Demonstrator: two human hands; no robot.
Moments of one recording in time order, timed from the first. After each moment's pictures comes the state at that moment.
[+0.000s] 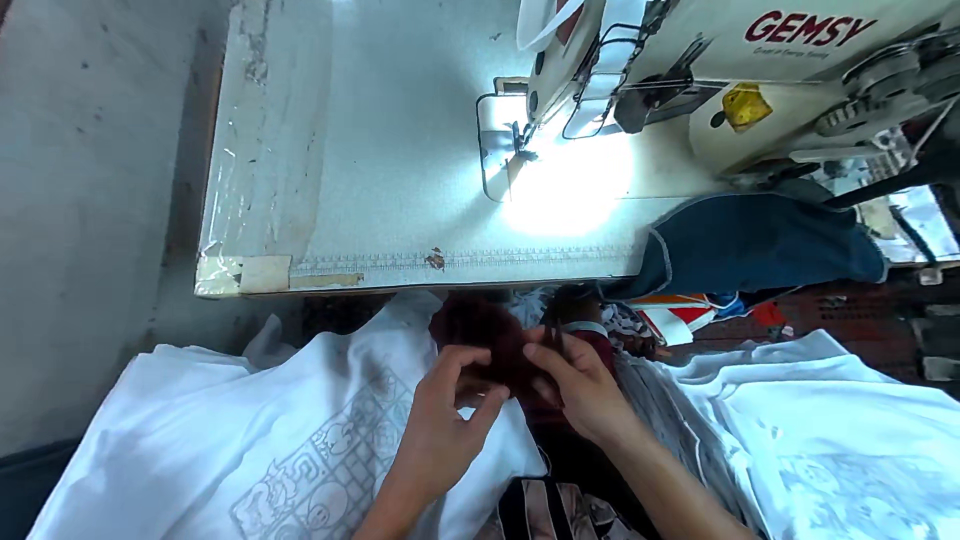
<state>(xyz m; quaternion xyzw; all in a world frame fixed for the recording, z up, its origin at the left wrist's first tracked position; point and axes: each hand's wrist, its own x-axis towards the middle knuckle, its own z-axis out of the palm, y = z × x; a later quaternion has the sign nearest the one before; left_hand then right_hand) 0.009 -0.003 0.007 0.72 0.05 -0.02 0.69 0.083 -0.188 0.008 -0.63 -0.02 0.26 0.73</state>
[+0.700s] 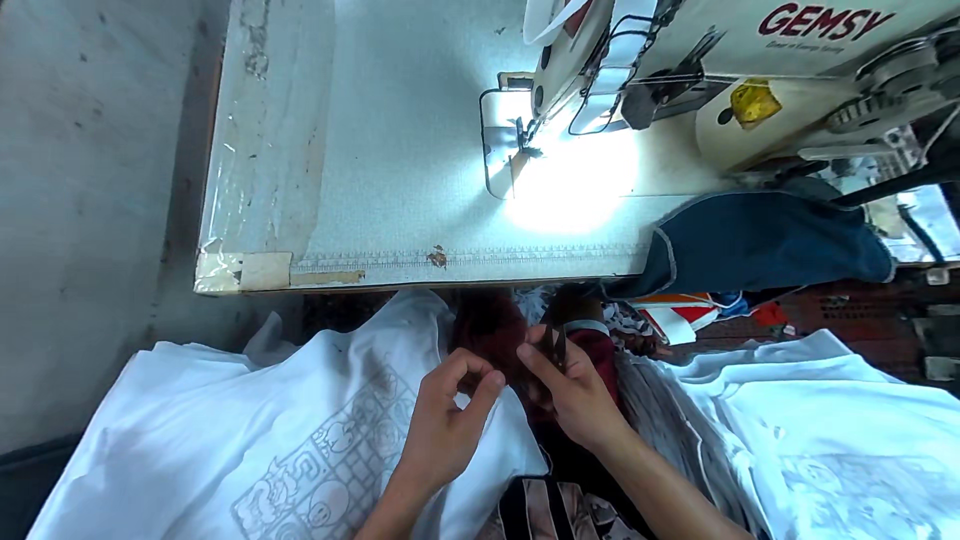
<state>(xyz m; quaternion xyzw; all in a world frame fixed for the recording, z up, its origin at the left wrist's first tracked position) 0.013 -0.001 -0.002 0.71 0.05 -0.02 0.70 0.074 -0.181 -0.001 -0.60 -0.04 0.25 0.76</state>
